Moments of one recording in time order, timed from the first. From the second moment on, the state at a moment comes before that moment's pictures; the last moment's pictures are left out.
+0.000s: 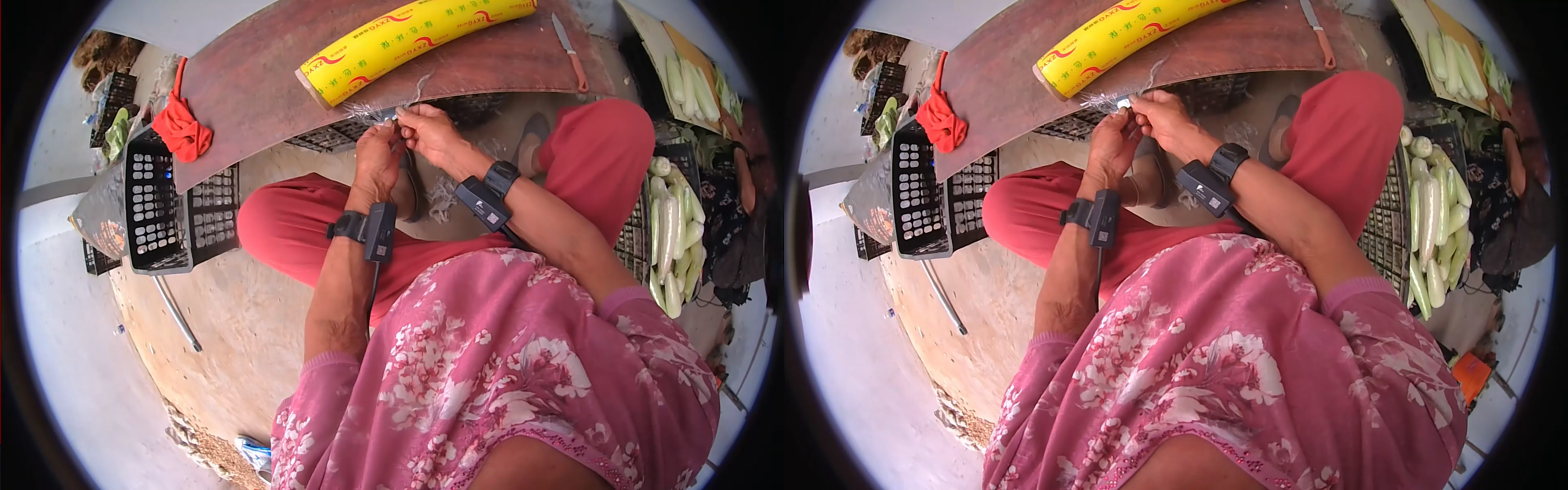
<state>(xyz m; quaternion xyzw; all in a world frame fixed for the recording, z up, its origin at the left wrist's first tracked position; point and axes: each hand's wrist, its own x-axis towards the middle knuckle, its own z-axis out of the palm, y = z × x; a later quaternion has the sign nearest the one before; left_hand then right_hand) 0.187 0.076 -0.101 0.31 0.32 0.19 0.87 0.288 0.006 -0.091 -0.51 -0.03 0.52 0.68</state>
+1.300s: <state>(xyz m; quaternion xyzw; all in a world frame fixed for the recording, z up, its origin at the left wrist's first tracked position) 0.190 0.077 -0.103 0.26 0.31 0.20 0.89 0.298 0.009 -0.098 -0.39 0.00 0.61 0.69</state>
